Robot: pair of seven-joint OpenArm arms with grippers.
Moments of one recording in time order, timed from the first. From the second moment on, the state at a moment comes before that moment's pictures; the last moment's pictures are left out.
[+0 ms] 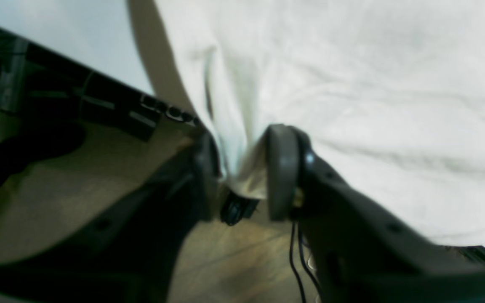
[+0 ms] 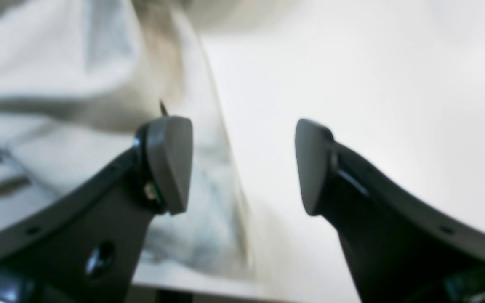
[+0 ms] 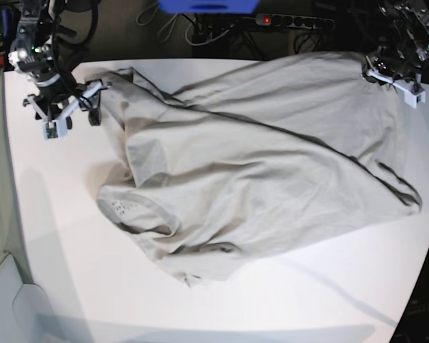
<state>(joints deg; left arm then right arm) 21.3 -8.4 -40.0 95.1 -29.6 -14.4 66.4 -26.9 10.0 17.2 110.3 15.3 17.8 -39.6</state>
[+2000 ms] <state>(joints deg) 13.5 -10.7 -53.6 113.6 -59.5 -14.8 65.7 -16.5 2.2 29.5 116.6 15.8 25.7 -39.9</state>
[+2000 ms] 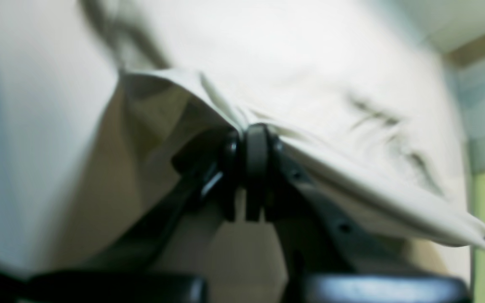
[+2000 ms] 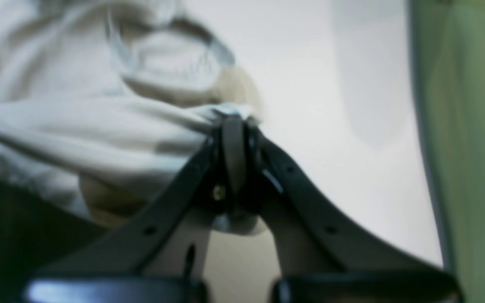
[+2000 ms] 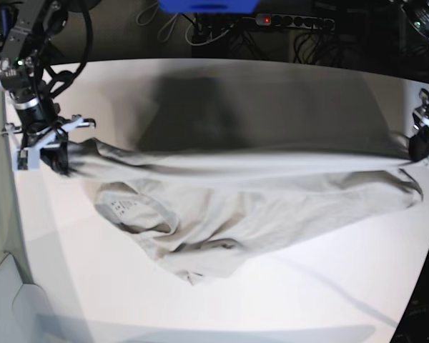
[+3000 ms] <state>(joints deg) -12.1 -13.2 -49.7 113.6 -60.0 -14.7 65.0 18.3 11.0 42.0 117.5 15.2 25.1 -39.5</state>
